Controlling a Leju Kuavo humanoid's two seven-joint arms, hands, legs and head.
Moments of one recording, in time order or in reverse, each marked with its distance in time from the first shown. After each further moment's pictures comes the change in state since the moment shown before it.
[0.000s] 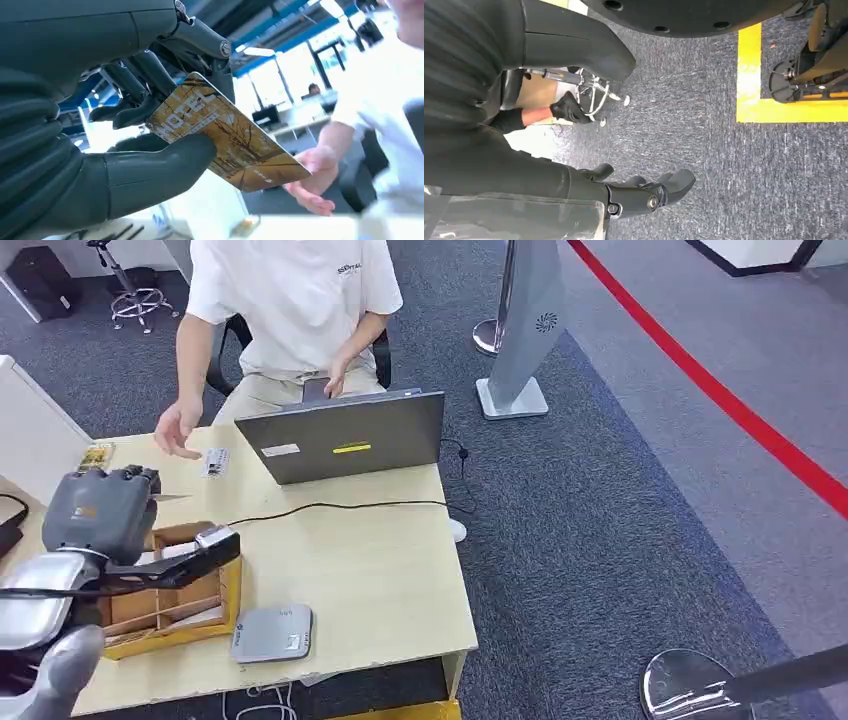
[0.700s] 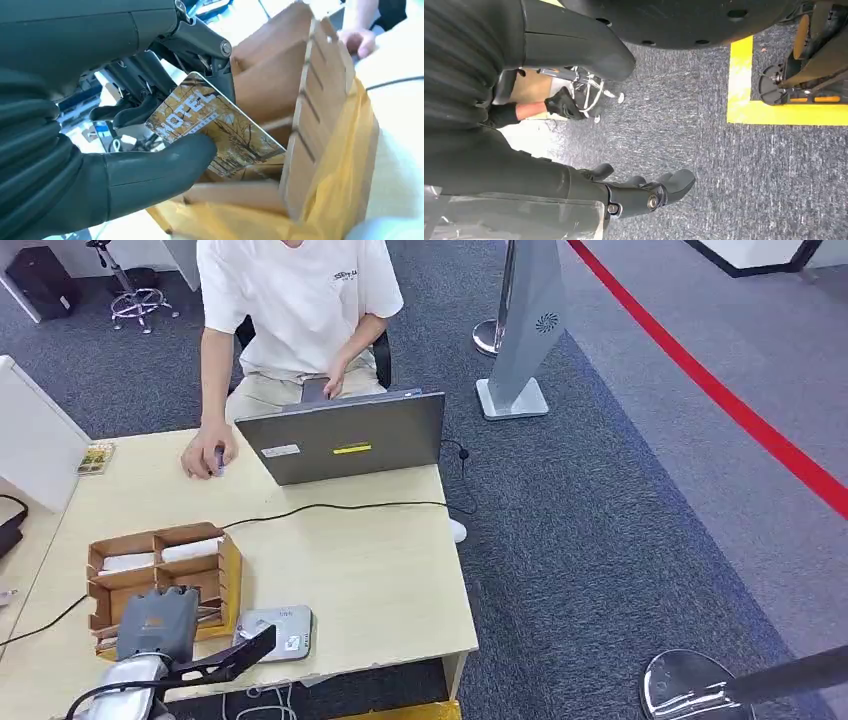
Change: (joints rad) left arm 0.408 -0.248 0.134 0.138 -0.268 0.108 -0.013; right arm -0.013 0.004 0.025 0.000 0.001 0.000 -0.007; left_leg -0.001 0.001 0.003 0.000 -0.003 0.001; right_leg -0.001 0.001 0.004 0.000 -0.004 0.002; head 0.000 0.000
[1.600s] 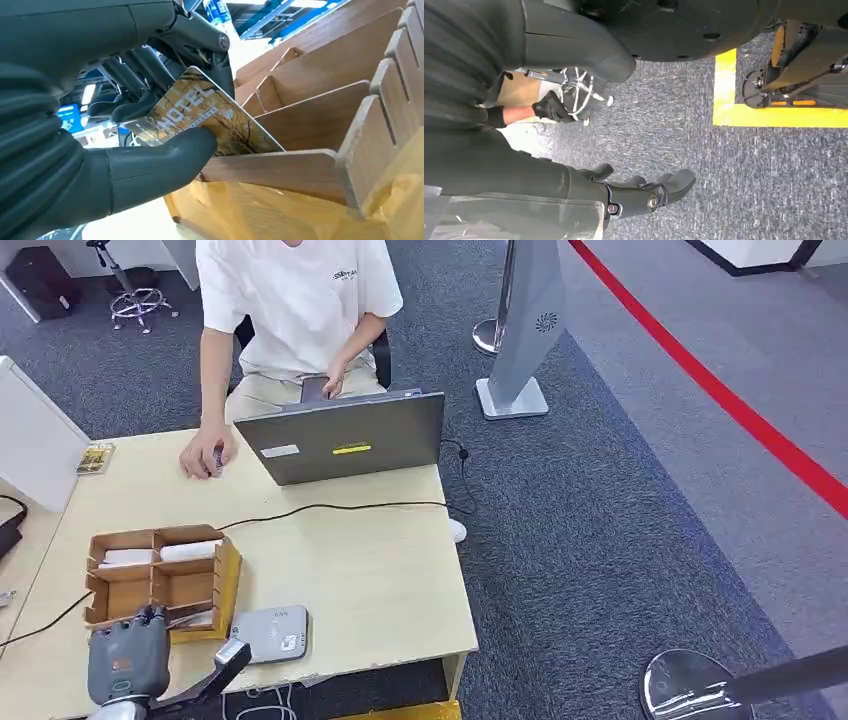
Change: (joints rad) left arm 0.082 0.000 0.130 0.256 -0.034 0.598 -0.063; right arm -0.004 0.015 0.000 0.001 -0.019 -0.001 -0.037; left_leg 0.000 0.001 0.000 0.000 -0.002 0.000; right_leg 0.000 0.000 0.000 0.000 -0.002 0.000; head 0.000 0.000
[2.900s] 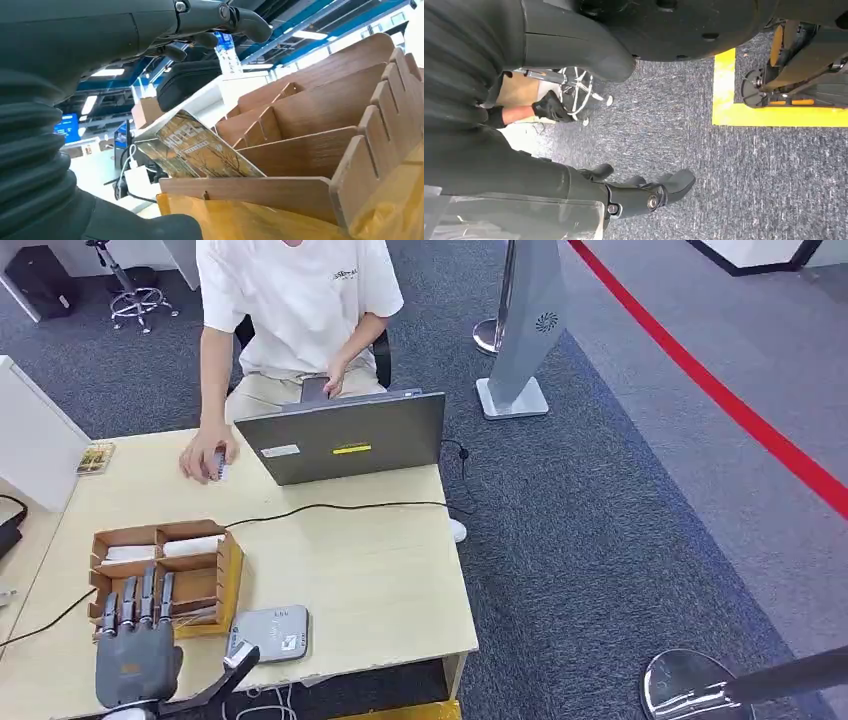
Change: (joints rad) left arm -0.003 0.082 -0.149 0.012 0.000 0.133 0.132; right arm 0.000 0.000 0.000 0.000 -0.002 -0.014 -0.005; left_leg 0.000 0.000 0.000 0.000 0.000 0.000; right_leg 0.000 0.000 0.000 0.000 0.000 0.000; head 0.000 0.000
